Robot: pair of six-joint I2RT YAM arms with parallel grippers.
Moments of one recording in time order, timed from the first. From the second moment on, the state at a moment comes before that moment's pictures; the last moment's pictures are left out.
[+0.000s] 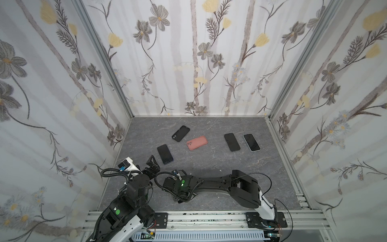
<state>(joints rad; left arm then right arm) -0.71 0.28 0.57 -0.63 -0.80 -0.85 1.36 2.18 1.62 -0.78 0.23 0.82</state>
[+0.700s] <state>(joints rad) -0.72 0.47 0.54 -0.56 -0.62 -0.73 1.19 1.95 1.29 -0.65 0.10 0.53</state>
